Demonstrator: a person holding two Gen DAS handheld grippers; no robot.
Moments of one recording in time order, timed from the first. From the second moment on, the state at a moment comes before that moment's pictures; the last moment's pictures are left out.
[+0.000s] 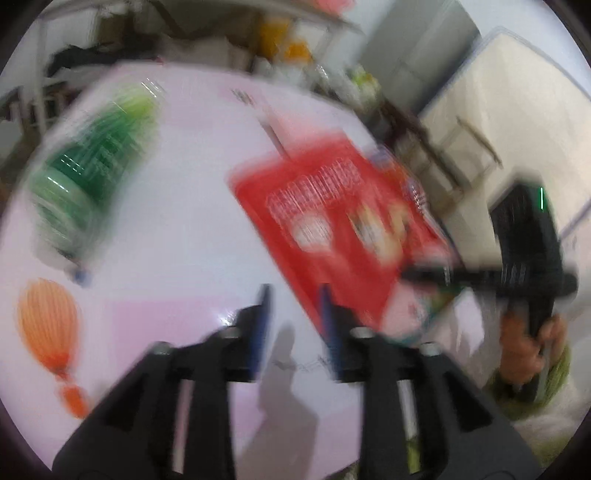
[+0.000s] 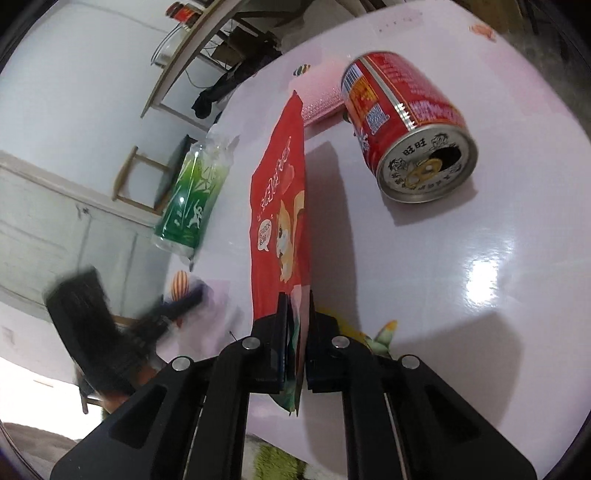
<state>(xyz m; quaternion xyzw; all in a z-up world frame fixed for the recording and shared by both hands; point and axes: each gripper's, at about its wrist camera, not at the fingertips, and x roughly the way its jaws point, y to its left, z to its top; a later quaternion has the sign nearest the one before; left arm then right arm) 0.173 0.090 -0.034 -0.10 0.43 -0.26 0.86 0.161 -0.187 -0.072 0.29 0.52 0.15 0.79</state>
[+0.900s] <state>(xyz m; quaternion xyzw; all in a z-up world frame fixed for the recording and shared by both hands) 0.222 0.142 -0.036 -0.04 0.45 -0.08 0.89 0.157 -0.183 -0.078 0.30 0.53 0.16 0.78</state>
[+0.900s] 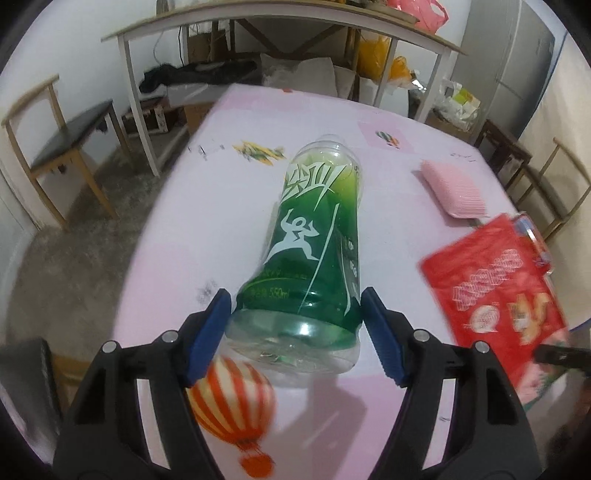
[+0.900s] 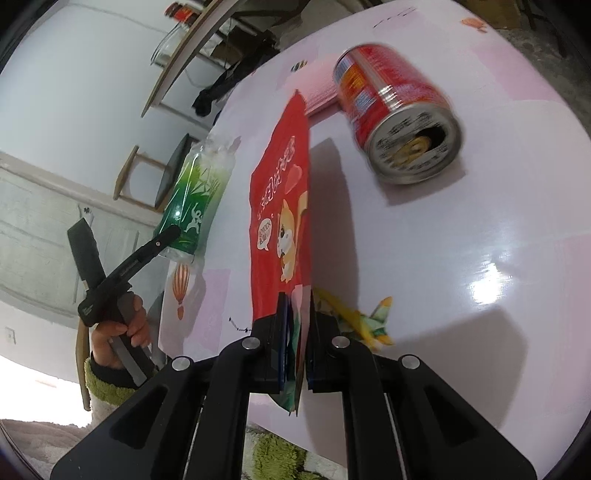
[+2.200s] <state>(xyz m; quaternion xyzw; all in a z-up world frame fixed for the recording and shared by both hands) 0.134 0.161 -0.023 -0.21 0.44 -0.15 0.86 0.299 -0.053 -0.093 0.34 0.61 0.24 0.68</state>
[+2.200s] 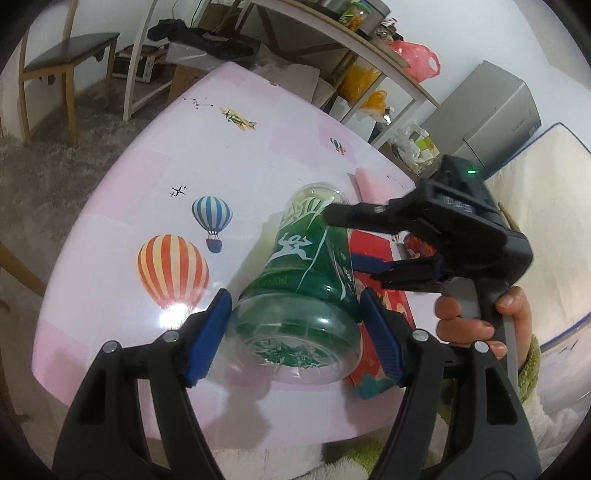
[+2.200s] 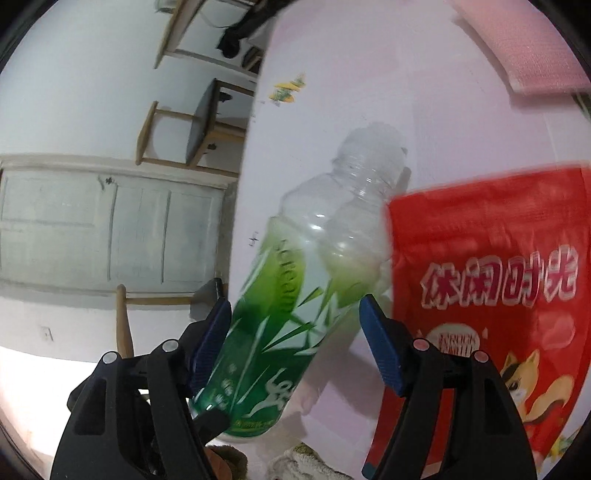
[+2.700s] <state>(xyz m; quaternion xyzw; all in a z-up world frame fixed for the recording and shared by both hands) 0.102 0.130 -0.004 -0.16 0.43 -0.20 0.87 0.277 -0.054 -0.081 0.34 0.58 0.25 0.70</state>
